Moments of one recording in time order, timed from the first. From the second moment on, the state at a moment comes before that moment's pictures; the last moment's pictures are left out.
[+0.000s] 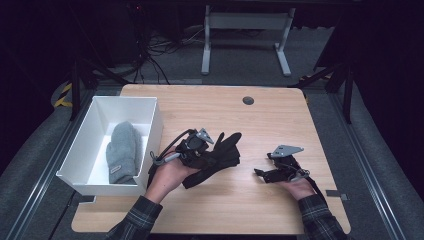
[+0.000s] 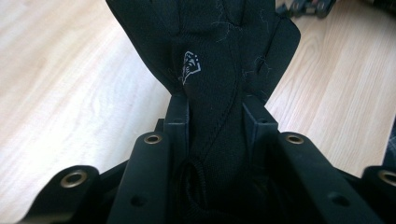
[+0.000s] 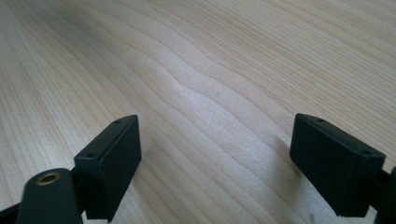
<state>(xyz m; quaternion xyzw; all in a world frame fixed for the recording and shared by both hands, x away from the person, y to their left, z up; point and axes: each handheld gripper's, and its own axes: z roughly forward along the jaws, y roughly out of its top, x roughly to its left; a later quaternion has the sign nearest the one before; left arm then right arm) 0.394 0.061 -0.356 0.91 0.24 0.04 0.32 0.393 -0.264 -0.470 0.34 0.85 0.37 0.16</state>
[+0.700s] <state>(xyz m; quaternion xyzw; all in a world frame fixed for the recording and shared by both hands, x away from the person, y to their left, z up) 0.417 0.124 -0.281 0.89 0.30 0.08 0.34 0.393 -0.264 -0.470 0.35 0.85 0.36 0.17</state>
